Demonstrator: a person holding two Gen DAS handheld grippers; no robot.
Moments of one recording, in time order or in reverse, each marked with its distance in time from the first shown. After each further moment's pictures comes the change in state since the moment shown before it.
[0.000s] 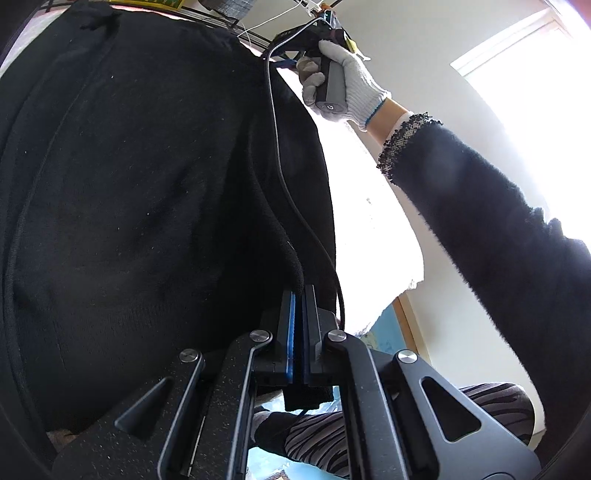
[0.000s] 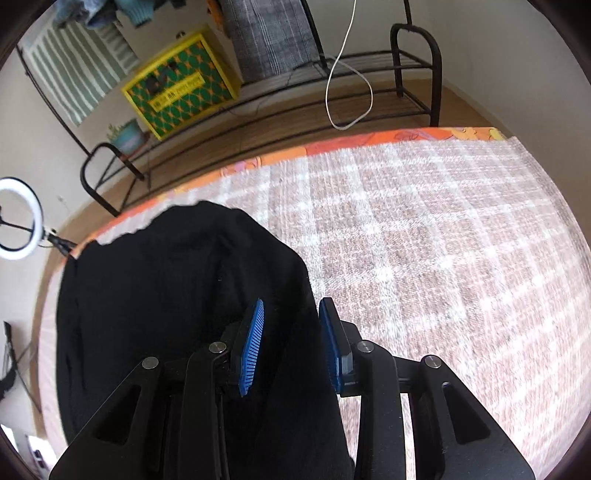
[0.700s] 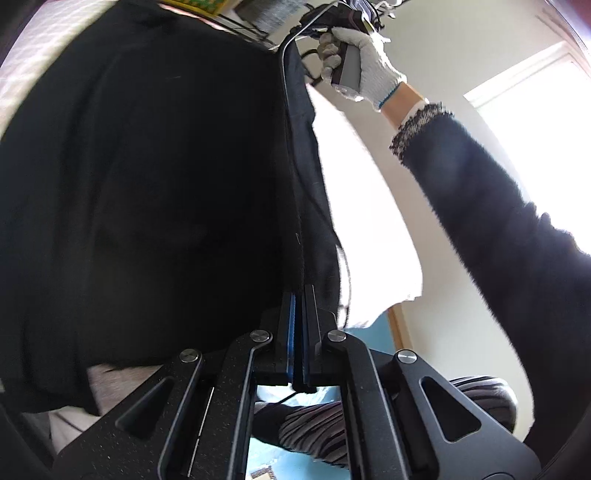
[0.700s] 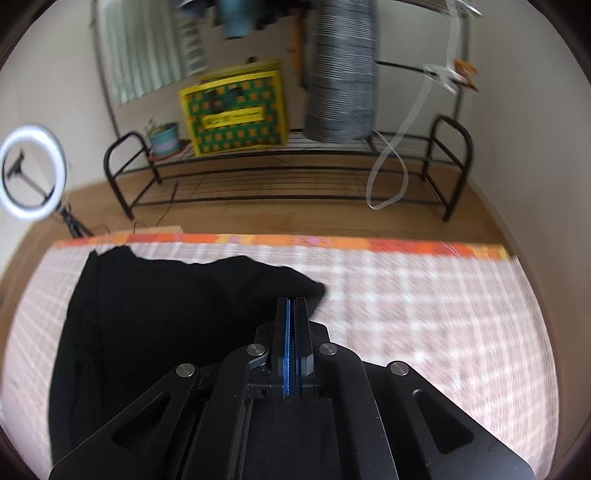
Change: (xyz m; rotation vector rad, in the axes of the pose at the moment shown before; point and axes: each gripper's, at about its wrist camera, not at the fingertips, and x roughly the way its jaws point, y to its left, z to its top) left arm -0.039 0.027 -0.033 -0.104 -0.066 0.034; right arm -0.038 0.116 0.017 -0.291 -0.186 -0.091
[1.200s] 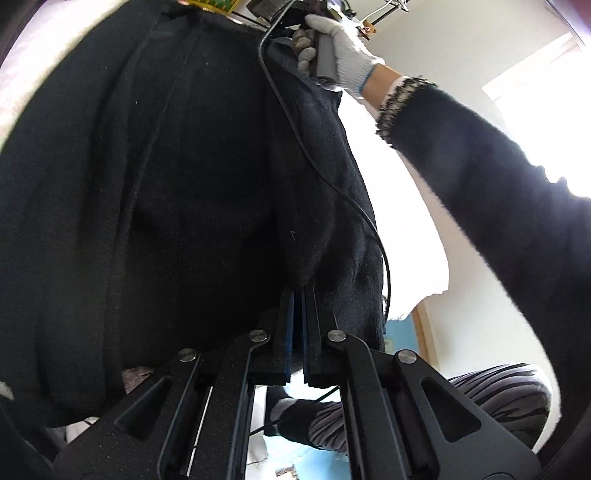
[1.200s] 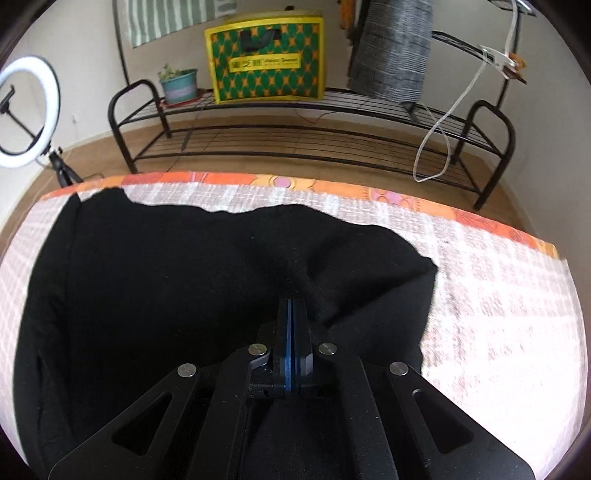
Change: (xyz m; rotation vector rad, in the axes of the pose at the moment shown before) left arm 0.014 0.009 -0.008 0.021 0.001 0.082; right arm 0.085 0.054 -0.020 -0.052 0.116 0.014
